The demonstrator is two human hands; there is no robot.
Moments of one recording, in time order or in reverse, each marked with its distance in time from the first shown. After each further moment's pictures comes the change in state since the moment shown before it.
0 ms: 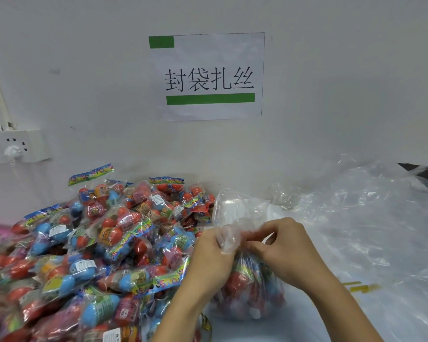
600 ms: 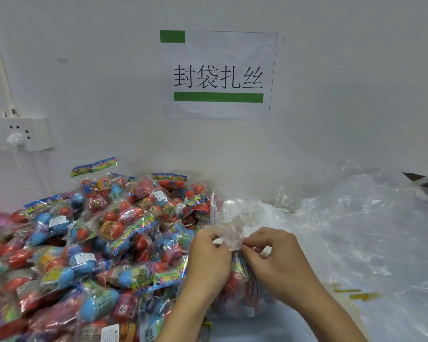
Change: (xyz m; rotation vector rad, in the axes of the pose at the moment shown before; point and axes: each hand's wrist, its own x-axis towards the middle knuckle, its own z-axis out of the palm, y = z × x) left_hand 0.002 -0.011 0.004 -0.047 0.219 -0.087; right_hand -0.009 0.001 0.021 0.001 0.010 -0.179
